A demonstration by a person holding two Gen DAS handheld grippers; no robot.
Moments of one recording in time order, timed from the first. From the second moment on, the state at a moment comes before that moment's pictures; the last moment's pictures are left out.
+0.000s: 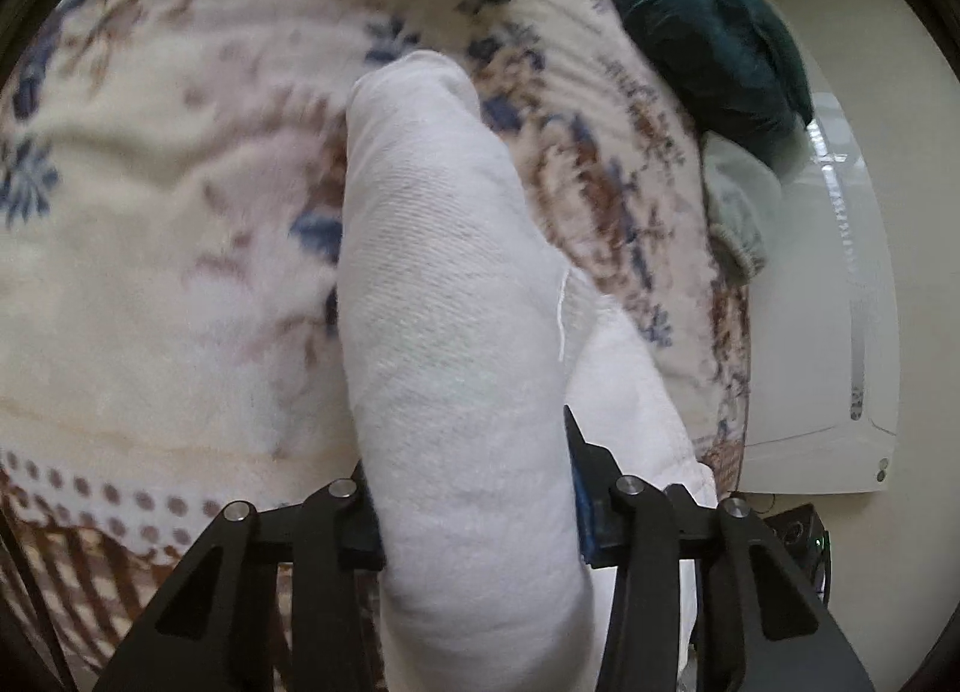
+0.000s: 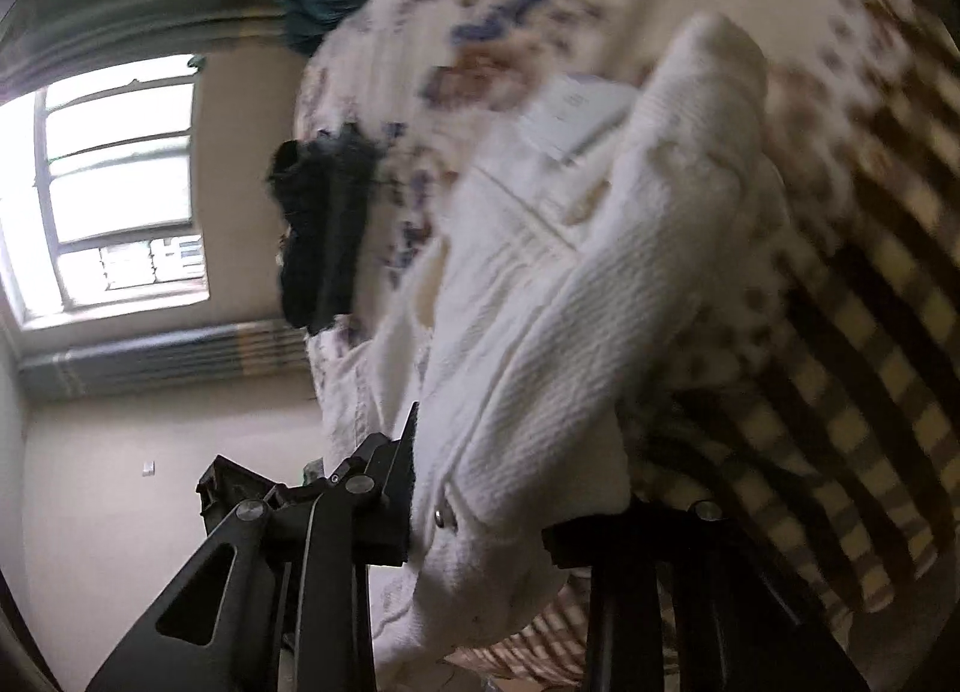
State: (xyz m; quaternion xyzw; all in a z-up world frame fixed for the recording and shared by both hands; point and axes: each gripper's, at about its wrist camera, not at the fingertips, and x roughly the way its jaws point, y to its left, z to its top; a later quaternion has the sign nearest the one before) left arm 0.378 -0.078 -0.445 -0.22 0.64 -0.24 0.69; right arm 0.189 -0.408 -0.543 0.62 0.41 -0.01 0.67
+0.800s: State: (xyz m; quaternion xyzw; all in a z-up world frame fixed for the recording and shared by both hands) left arm 0.754 -0.032 -0.306 -0.22 0.55 -0.31 0.75; right arm 0.551 -0.349 -0.367 0.55 0.30 0.03 0.78
